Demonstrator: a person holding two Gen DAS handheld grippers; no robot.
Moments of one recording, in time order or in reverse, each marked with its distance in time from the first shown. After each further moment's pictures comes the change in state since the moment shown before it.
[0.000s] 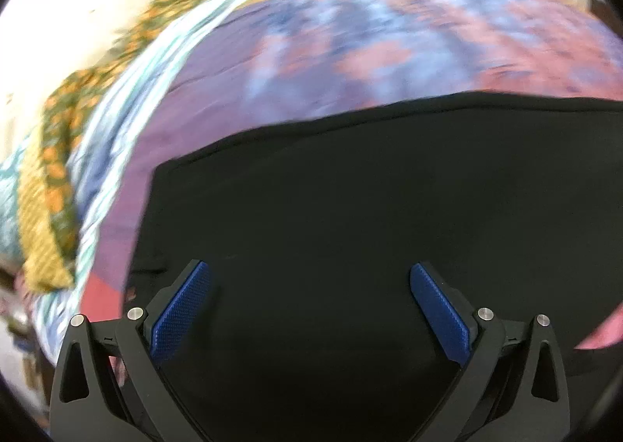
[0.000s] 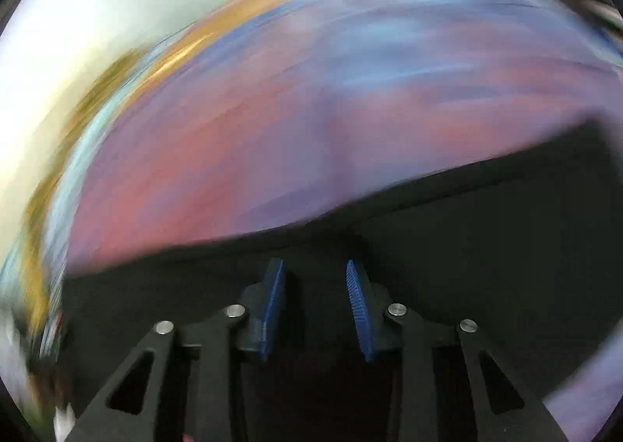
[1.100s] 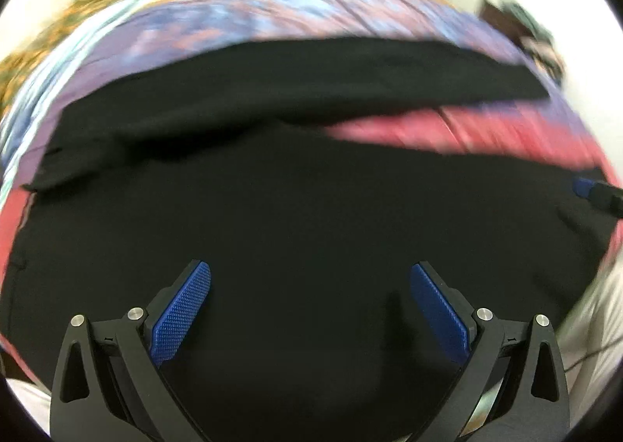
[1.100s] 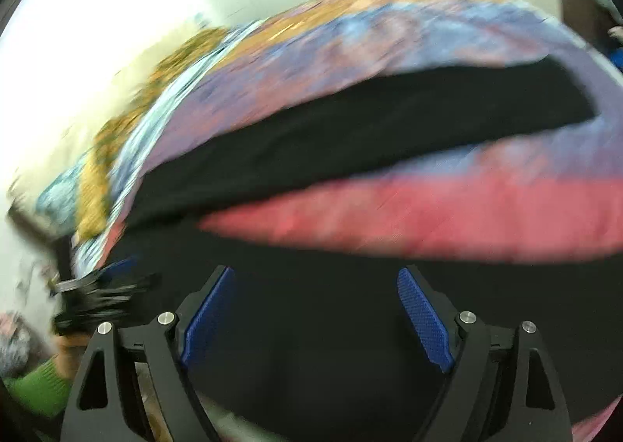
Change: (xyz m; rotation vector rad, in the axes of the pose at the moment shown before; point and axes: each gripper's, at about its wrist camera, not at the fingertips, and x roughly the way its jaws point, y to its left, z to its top) left arm -0.135 -0.102 -0.145 0.128 -0.025 -0.484; right arm -0.152 0.150 -0.318 -0.383 0.084 0.387
